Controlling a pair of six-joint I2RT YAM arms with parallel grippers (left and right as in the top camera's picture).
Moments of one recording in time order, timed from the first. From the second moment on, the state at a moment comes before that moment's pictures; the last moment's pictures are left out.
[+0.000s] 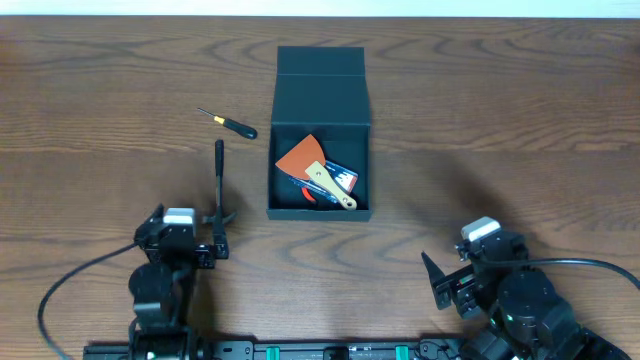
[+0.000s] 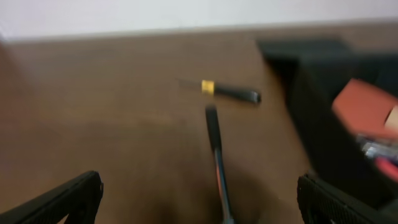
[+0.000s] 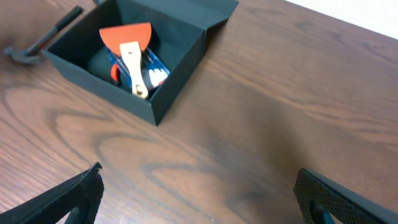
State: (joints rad) left arm 0.04 0.21 0.03 -0.13 0.07 0.07; right arm 0.73 0.40 0.77 -1.01 0.29 0.12
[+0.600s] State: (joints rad) left arm 0.04 0.52 0.04 0.43 0.07 0.07; right arm 0.73 0.40 0.76 -1.07 0.29 0.12
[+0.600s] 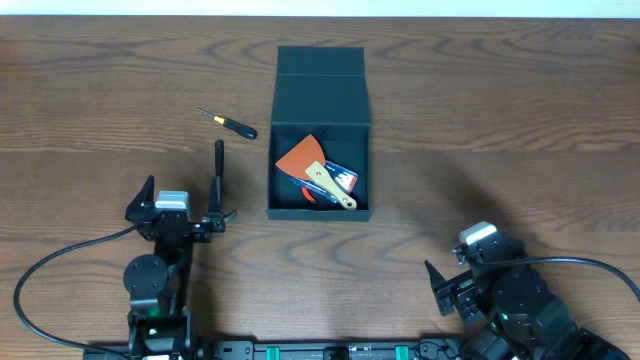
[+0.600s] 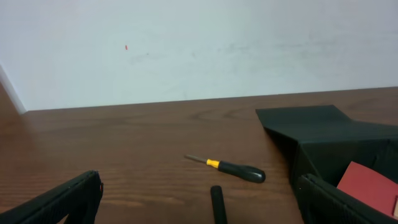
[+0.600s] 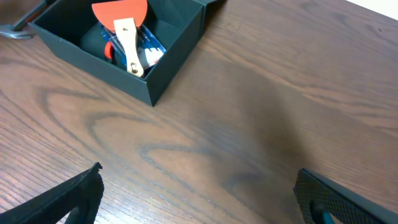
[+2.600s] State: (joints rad) left arm -0.05 1.90 1.53 -0.76 0.13 -0.40; right arm 0.73 0.40 0.76 -1.07 0.29 0.12
